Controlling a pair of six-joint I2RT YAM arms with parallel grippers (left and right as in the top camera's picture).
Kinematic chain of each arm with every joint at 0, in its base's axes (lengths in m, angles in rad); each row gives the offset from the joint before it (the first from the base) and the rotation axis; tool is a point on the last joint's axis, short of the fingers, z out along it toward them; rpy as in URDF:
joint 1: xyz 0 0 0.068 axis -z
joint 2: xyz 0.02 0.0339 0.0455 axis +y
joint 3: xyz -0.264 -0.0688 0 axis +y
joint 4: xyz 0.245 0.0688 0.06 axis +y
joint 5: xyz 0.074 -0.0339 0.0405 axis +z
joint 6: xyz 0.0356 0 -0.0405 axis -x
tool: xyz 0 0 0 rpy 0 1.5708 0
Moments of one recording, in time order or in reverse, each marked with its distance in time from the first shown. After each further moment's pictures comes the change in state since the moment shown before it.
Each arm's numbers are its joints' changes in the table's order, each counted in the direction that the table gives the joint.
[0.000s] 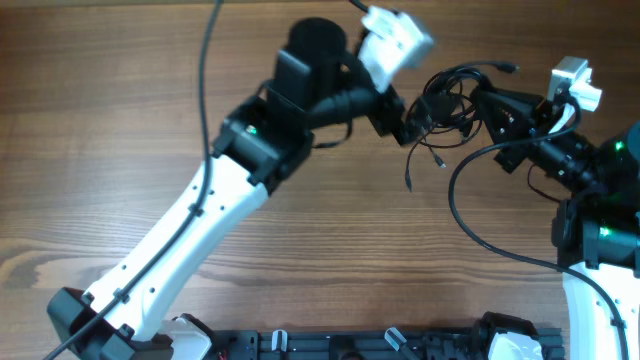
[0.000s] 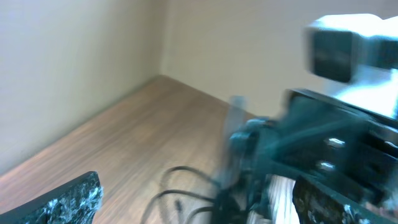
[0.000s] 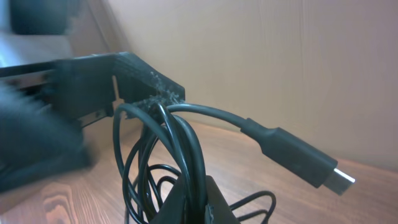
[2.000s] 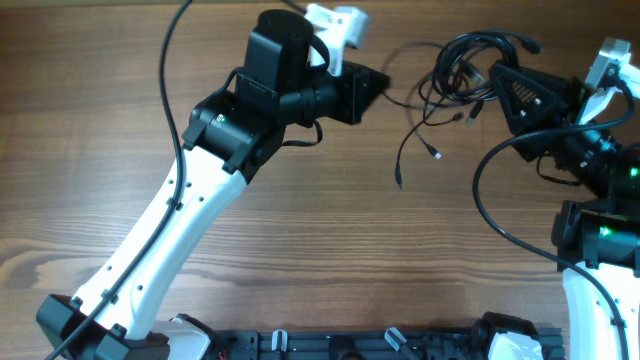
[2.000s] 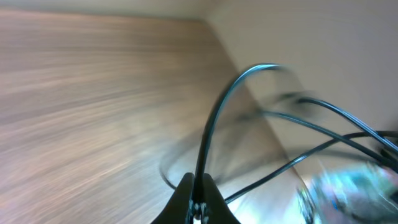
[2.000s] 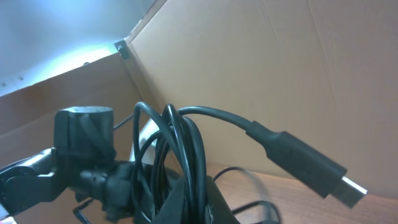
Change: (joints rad) left arm -0.097 -0.015 0.000 0.286 0.077 0.430; right arm 0.000 0.002 0.000 -0.407 -0.014 -0.517
